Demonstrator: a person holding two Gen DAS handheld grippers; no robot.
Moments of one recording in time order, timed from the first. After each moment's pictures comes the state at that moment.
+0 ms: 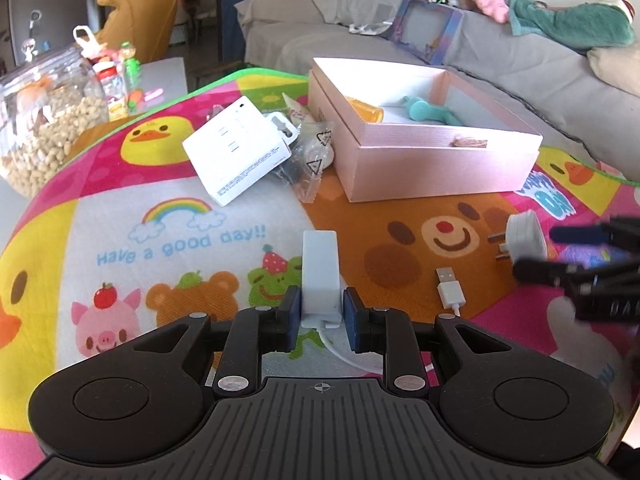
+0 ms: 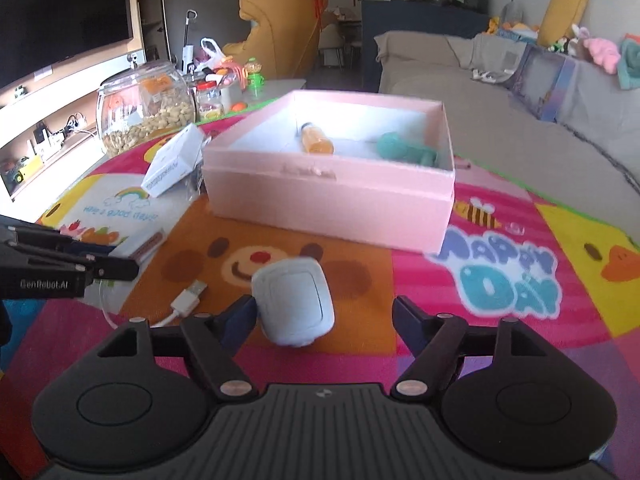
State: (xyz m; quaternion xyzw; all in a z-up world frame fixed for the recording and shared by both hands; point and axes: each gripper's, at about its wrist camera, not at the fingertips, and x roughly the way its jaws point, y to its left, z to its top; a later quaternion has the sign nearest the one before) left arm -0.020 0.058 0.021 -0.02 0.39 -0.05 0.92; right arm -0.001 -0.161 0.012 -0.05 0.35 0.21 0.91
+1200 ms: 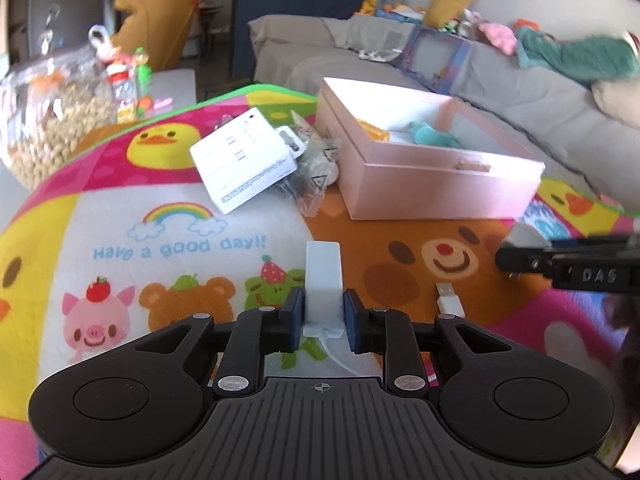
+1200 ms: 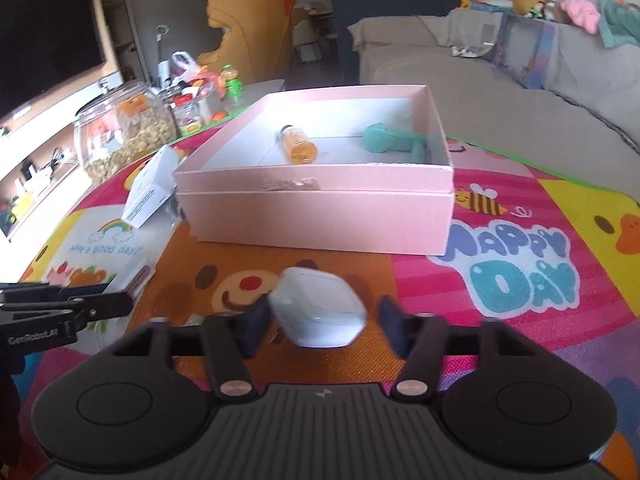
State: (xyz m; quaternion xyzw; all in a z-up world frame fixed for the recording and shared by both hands) left arm -0.027 0.056 0.013 -0.03 0.35 -0.04 0.94; right arm 0.020 -0.155 0.018 -0.01 0.36 0.19 0.91
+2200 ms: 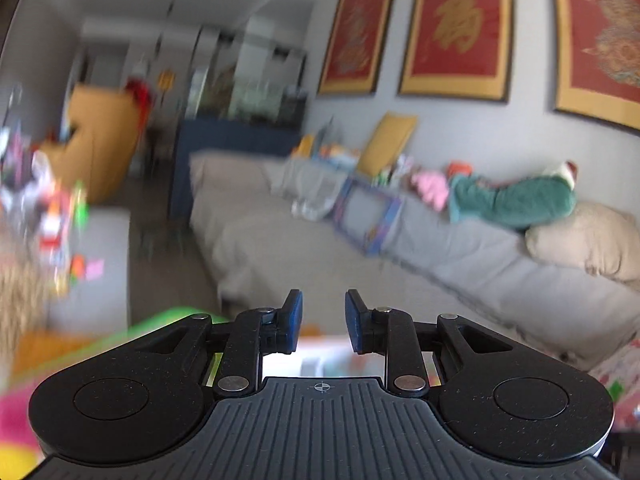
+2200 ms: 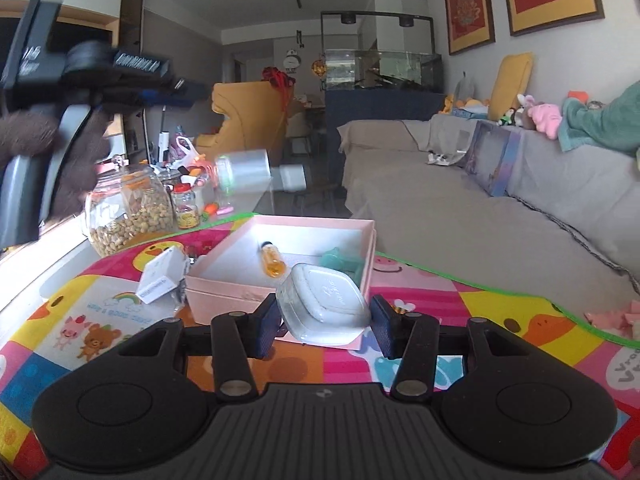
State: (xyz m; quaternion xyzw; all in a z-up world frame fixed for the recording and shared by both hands) left arm 0.057 0.038 0.166 -0.08 0.17 -0.12 0.97; right arm -0.031 -0.213 0.092 -0.01 0.22 0.16 0.96
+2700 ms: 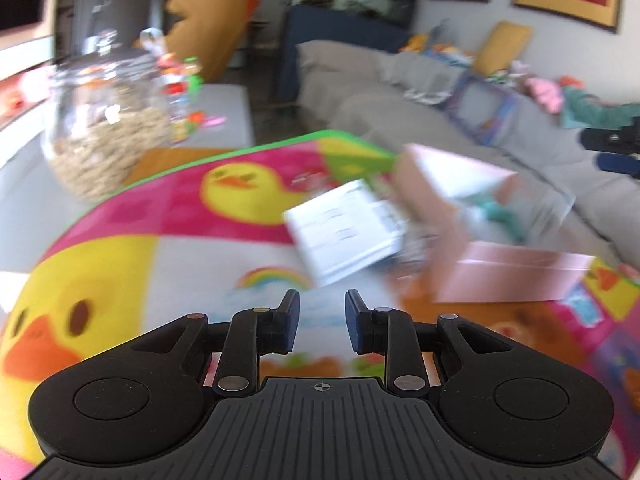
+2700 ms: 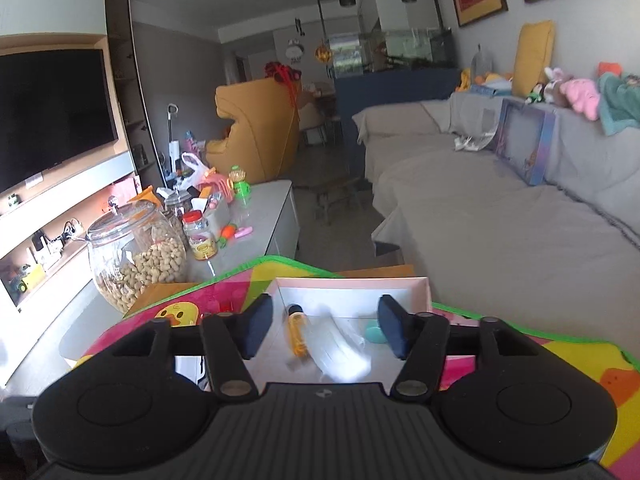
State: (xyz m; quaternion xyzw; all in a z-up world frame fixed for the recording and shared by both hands) left arm 0.000 0.136 0.041 -0.10 0.32 0.03 0.94; right arm 0.097 -0.145 0.140 0.03 0.25 0.19 0.95
